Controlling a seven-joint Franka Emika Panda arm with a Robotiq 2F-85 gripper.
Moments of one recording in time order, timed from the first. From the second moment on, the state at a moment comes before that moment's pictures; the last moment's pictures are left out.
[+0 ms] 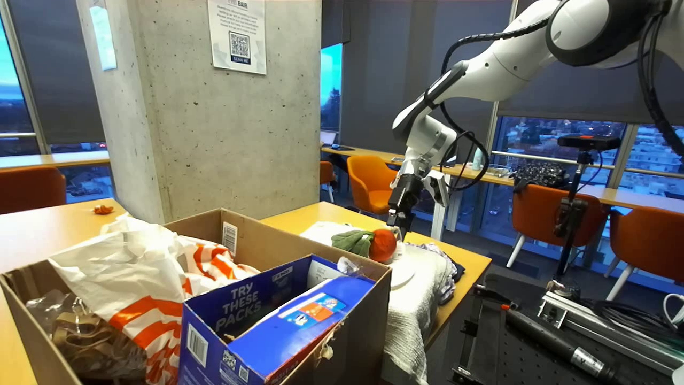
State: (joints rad) arm -0.40 0.76 -0.09 -1.59 0.73 1.73 -0.82
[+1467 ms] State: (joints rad) arm -0.42 0.86 -0.05 -1.45 0.85 1.68 -0.70
